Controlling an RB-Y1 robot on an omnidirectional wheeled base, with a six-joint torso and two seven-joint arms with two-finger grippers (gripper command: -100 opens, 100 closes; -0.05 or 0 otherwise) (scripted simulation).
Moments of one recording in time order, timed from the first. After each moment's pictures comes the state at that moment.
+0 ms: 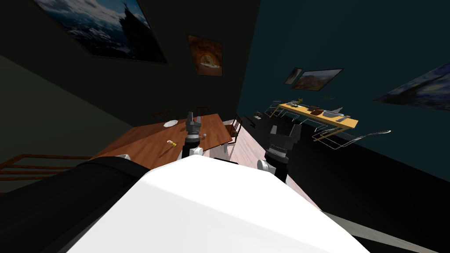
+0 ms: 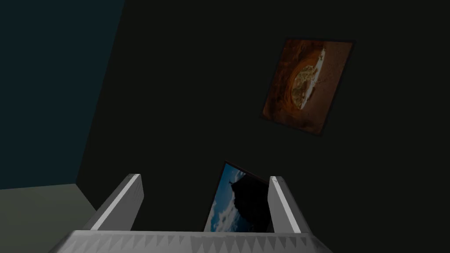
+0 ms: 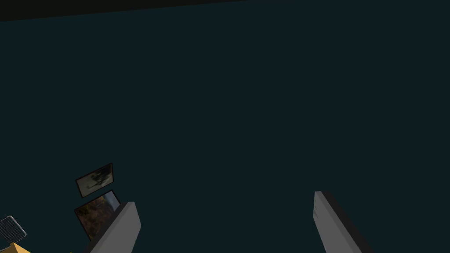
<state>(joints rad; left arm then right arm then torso) 0.51 -0.02 -0.03 -2.25 0.03 -0.52 0.00 0.47 -0.01 -0.03 -2.22 -0.03 -0.59 -0.13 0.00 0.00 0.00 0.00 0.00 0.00</state>
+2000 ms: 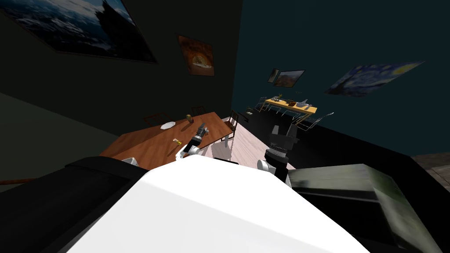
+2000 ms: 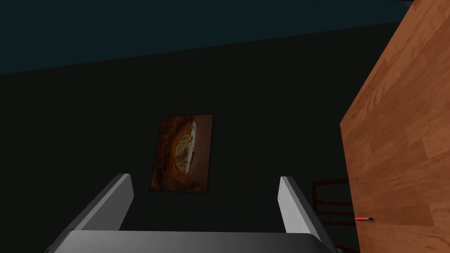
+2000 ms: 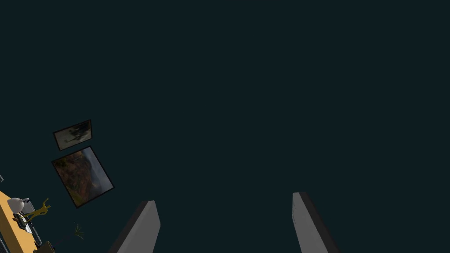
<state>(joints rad) 0.34 0.38 -0.07 -1.78 0.24 -0.36 -0.03 0.47 -0.01 -0.03 -2.22 -0.03 -0.59 -0.13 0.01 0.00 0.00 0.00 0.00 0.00</state>
